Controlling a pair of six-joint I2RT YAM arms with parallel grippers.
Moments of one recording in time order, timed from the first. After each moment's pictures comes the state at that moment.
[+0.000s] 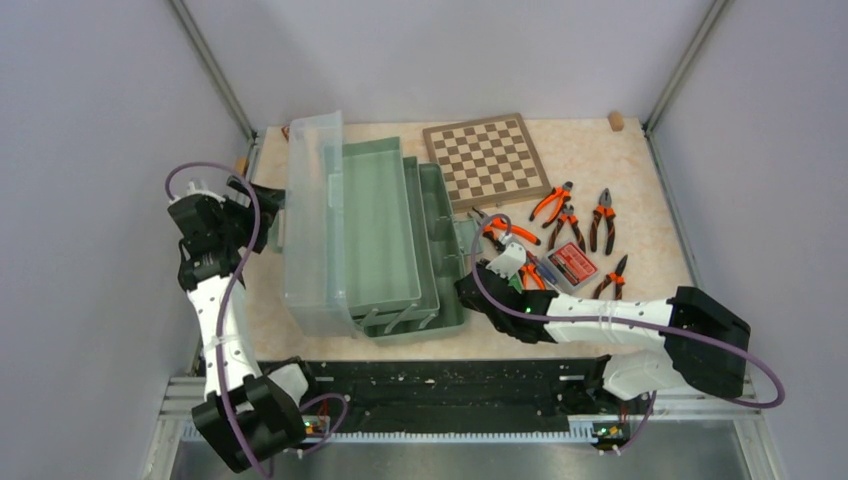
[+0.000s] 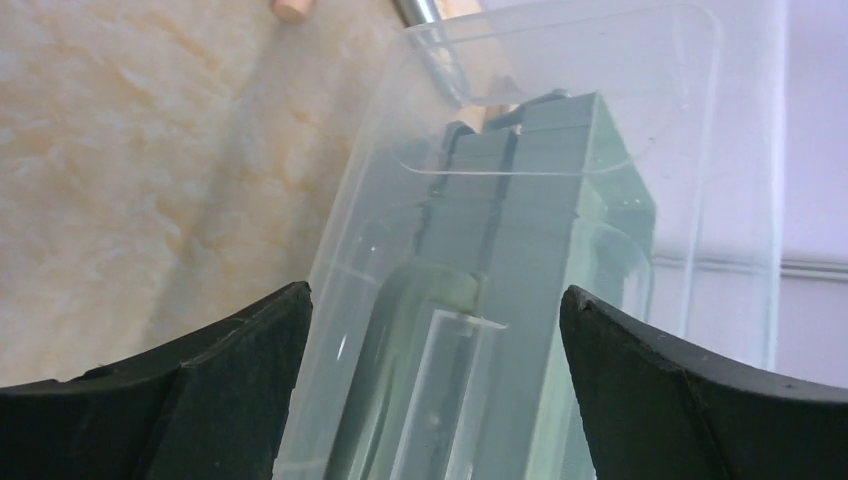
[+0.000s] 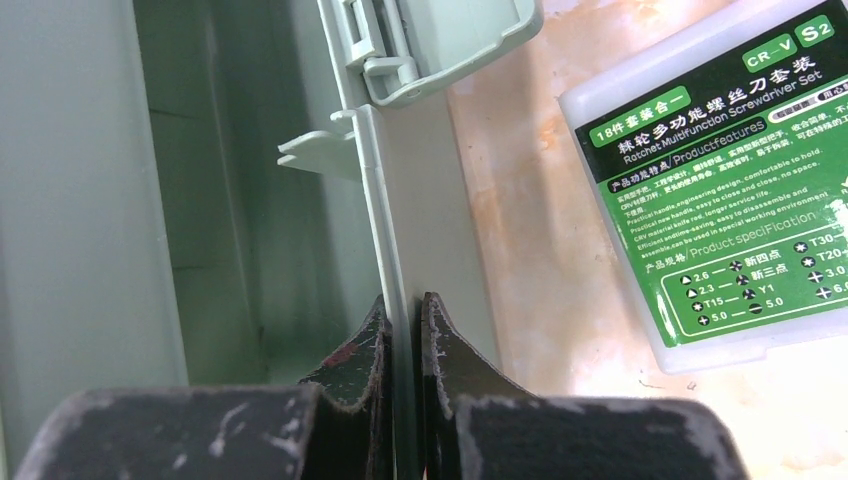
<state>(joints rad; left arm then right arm) 0.46 1.02 0.92 -0.39 0.51 -0.81 1.11 1.32 0.65 -0.04 0.63 1.20</state>
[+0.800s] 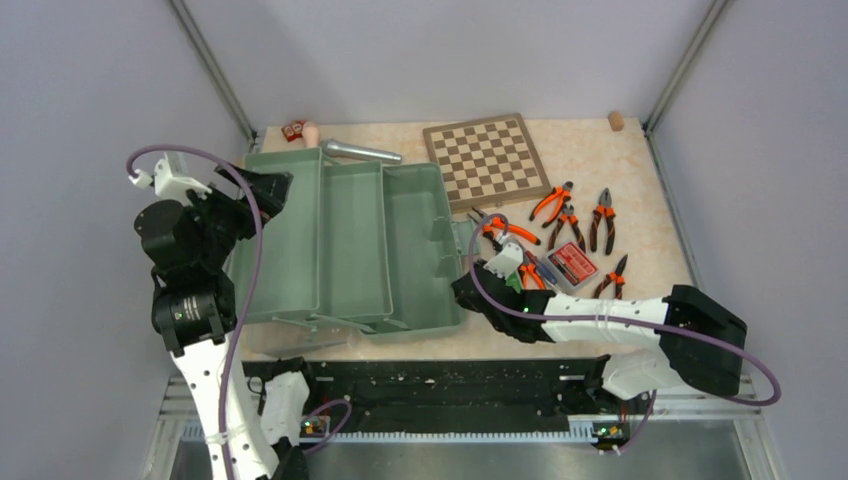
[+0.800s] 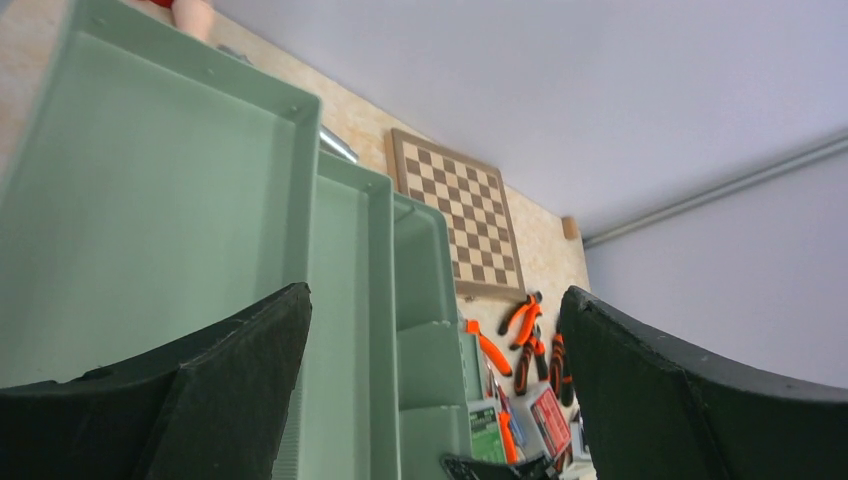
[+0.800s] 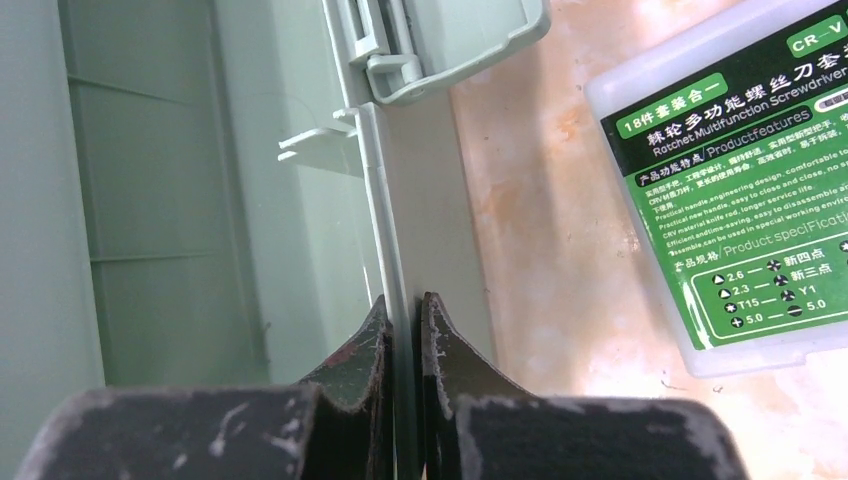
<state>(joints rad) 0.35 0.79 1.30 -0.65 0.45 -0.68 1.11 1.33 0.65 -0.01 0.60 1.20</state>
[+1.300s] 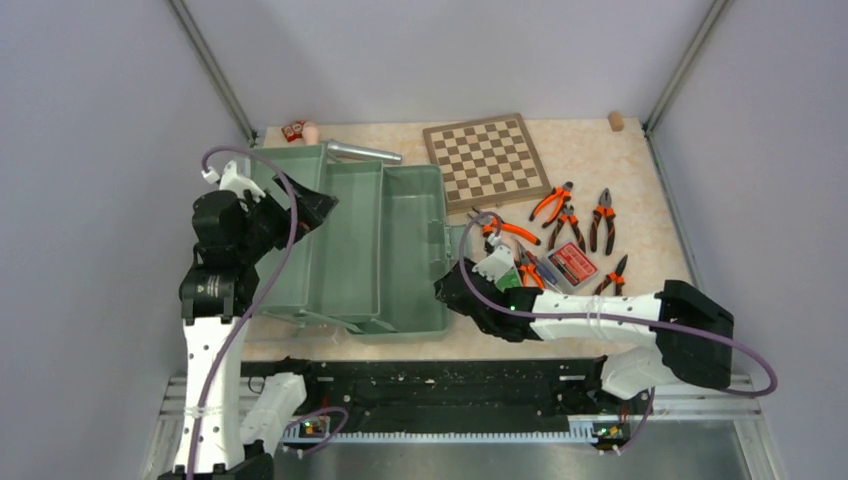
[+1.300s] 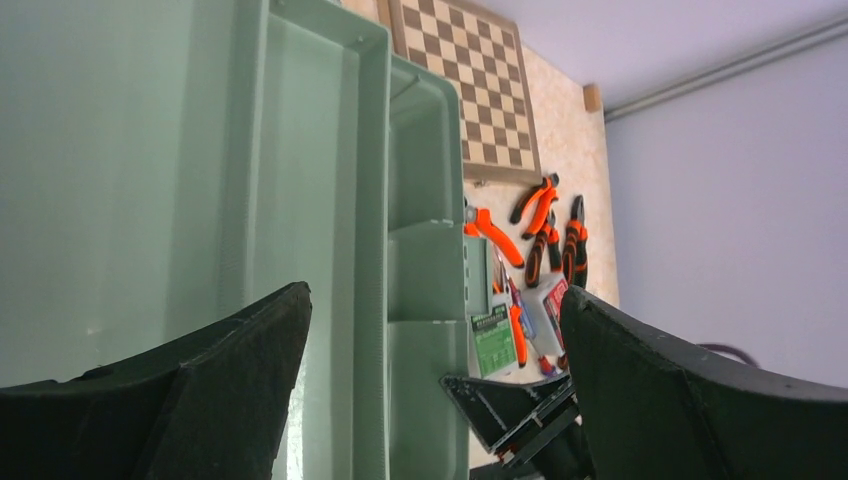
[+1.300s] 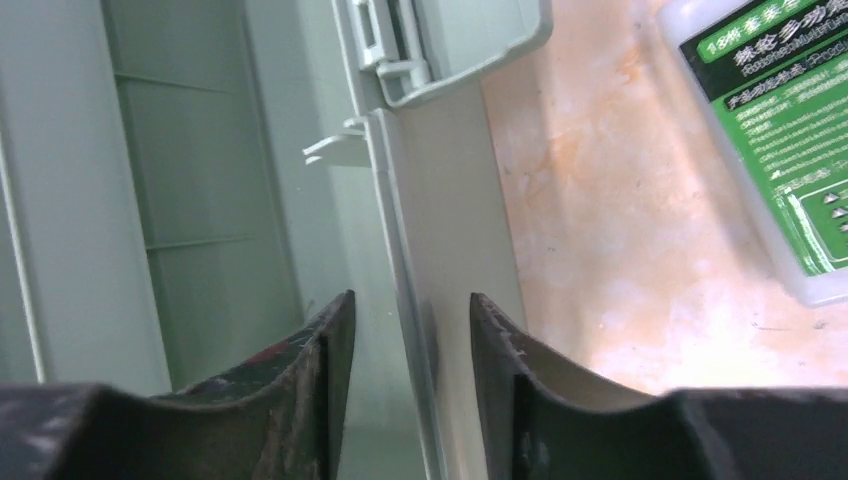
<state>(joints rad) 0.06 0.82 1.14 -0.66 0.37 -0.67 1.19 1.41 0.78 -0.15 0.64 1.37</state>
